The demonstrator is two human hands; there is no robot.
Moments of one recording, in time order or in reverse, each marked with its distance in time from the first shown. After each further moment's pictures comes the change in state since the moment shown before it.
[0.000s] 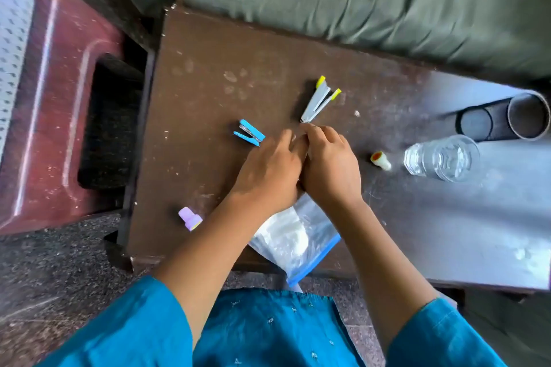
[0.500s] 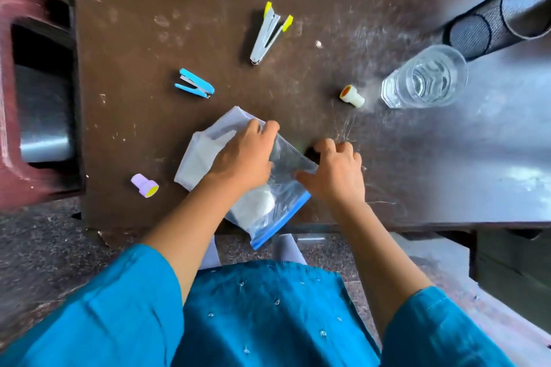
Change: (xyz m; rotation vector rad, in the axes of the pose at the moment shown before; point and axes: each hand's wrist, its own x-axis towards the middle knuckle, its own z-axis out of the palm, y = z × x) left_hand -0.002 0.024 0.090 0.064 -0.176 -0.088; right_hand -0.085 0.109 0.040 -0.034 -0.305 0.462
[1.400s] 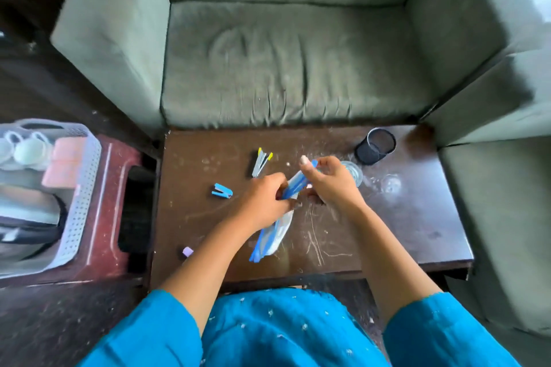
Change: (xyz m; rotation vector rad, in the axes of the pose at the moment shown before) left_hand -0.112 0.107 -0.191 -0.455 0.170 0.089; right_hand -0.105 -0.055 -0.218 1.056 0.093 -0.035
